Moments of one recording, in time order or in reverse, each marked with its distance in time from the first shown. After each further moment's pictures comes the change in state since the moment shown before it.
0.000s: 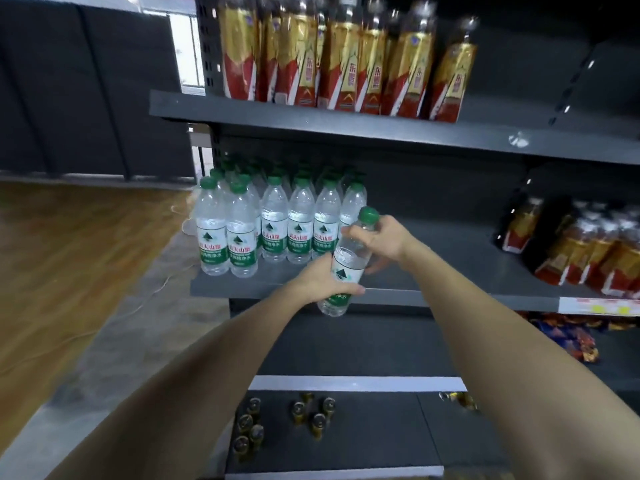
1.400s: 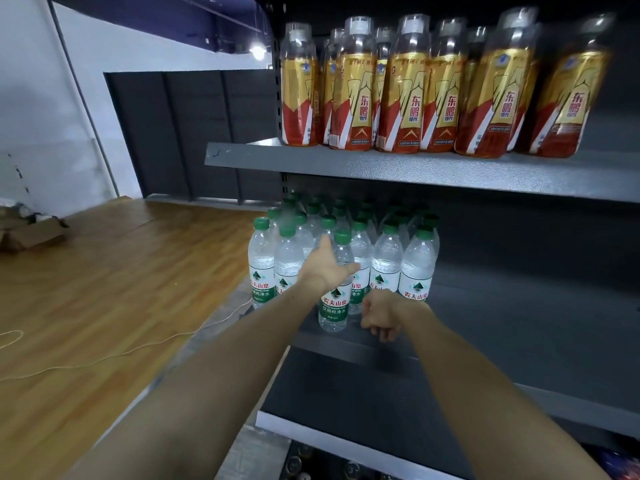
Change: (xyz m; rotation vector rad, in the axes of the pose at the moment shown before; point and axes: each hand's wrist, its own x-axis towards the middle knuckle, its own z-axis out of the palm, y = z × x) left_hand 0.074 -0.006 -0.097 0.176 0.542 -0.347; right_hand 0.143 0.043 0.073 -0.712 -0.523 -0.037
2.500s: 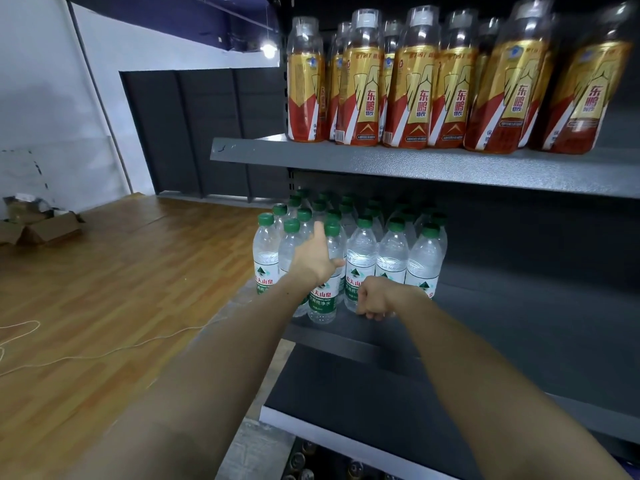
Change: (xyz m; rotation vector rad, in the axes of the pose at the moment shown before) left_hand -0.003 0.001 -0.022 0.101 0.080 0.021; right_hand 0.006 -0.022 -0.018 -0.051 0.028 -0.059
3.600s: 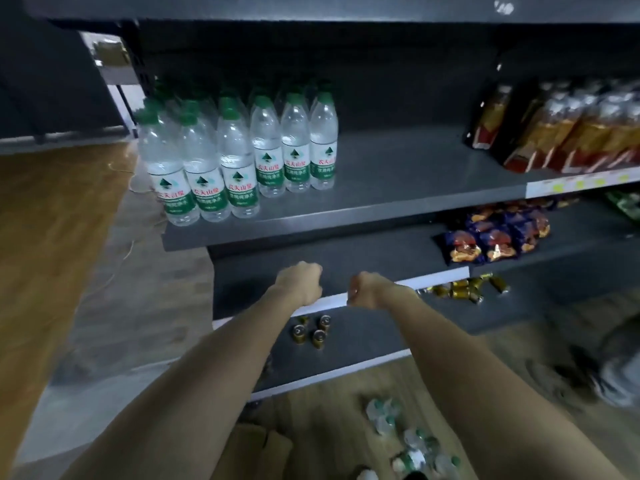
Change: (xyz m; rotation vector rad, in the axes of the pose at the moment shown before) left_hand -0.161 -0.100 0.102 0.503 -0.695 0.504; right_hand -0.160 0.022 0.207 0.132 0.039 0.528
